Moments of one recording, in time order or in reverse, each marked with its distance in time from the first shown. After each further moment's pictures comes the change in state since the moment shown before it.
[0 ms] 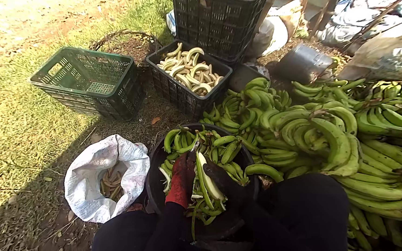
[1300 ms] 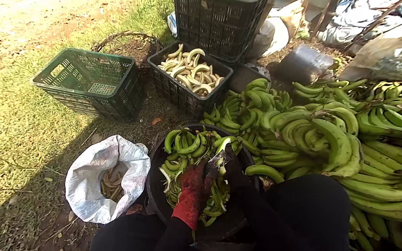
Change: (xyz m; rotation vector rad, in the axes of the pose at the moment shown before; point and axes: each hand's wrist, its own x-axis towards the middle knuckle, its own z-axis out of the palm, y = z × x) left_hand -0.044 0.025 0.006 0.220 -0.087 0.195; right_hand 0.050 0.017 -0.023 0.606 0.588 -0.061
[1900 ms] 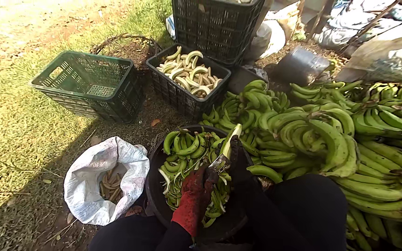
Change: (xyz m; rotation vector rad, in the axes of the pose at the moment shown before) left_hand -0.013 0.003 0.001 -0.080 -0.084 -0.037; right_hand 0.011 -0.039 0.006 0.141 0.112 0.025
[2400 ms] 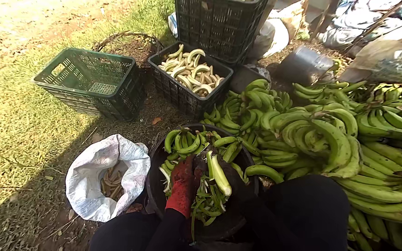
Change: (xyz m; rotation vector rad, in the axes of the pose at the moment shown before) left_hand 0.032 -0.018 -0.020 0.141 0.123 -0.102; right_hand -0.056 0.018 -0.031 -0.215 -0.473 0.351
